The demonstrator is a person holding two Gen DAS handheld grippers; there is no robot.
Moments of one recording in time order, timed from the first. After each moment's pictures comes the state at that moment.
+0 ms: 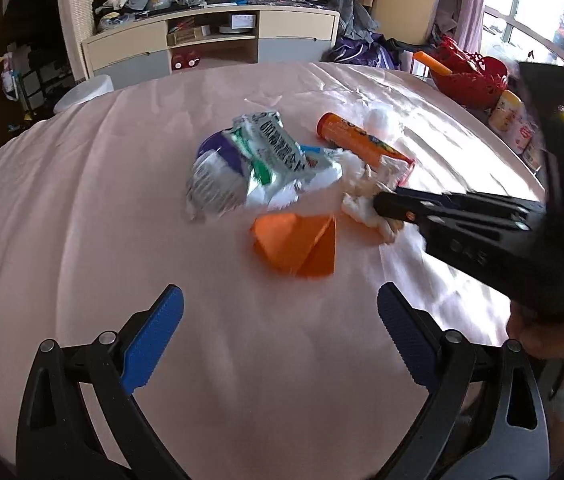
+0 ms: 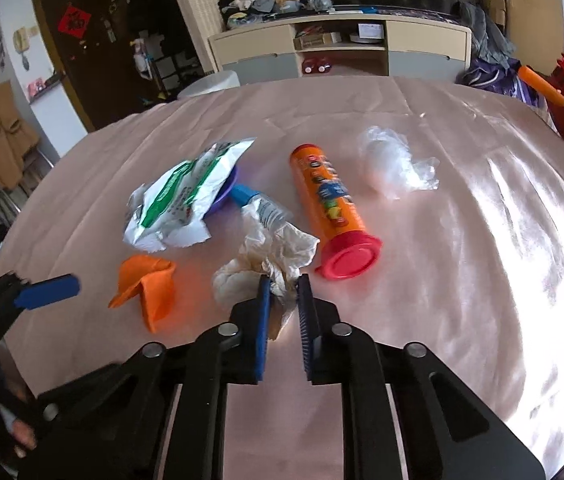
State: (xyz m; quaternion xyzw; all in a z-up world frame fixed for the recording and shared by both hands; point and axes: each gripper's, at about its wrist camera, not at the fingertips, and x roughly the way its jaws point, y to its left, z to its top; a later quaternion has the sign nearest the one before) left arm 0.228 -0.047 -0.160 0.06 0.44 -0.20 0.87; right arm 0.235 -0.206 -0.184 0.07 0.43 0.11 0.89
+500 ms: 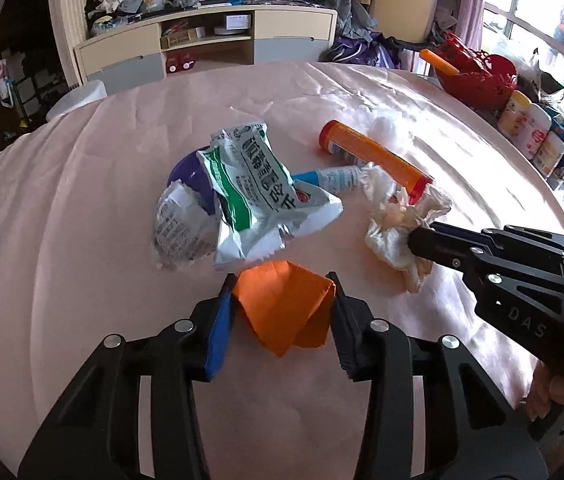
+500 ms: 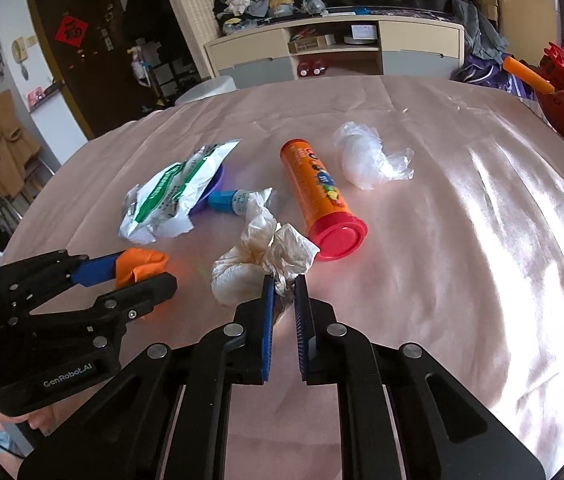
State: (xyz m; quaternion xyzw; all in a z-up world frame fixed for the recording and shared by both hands) left arm 0.253 -0.065 -0.168 0.07 0.44 -0.20 0.87; right arm 0.220 -0.216 -0.181 0.08 0.43 0.11 0.89
